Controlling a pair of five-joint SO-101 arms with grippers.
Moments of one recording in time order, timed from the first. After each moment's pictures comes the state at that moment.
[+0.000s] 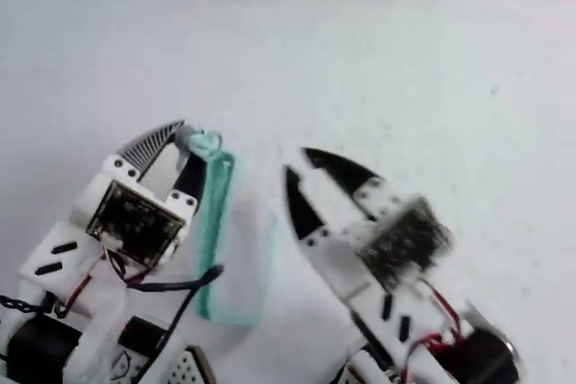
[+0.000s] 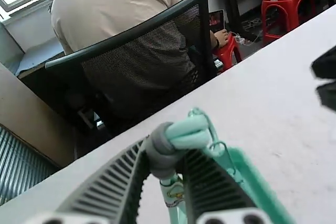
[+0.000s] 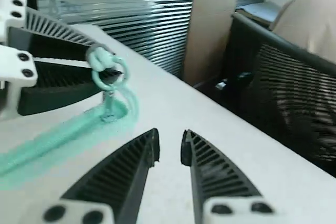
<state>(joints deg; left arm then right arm) 15.6 -78.7 37.9 62.9 -21.2 -40.6 -74.9 32.4 63.2 13.4</state>
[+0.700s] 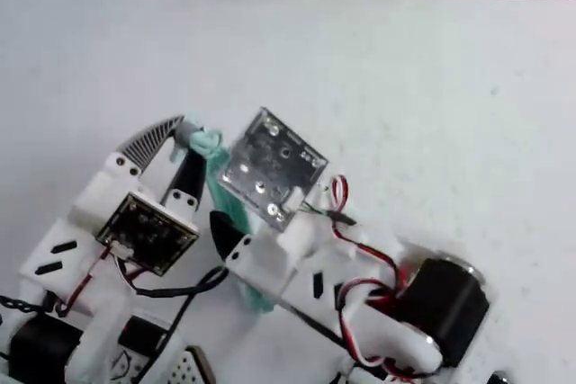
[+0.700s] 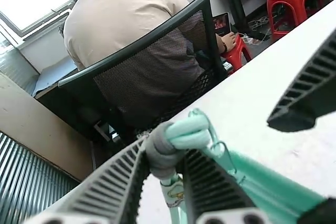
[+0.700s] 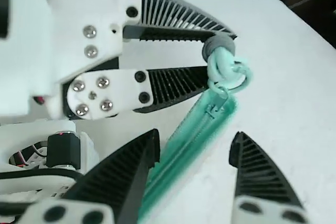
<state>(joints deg) 15.5 -79.0 38.6 60.9 -27.2 -57.4 -37.8 -11.4 95.5 5.6</state>
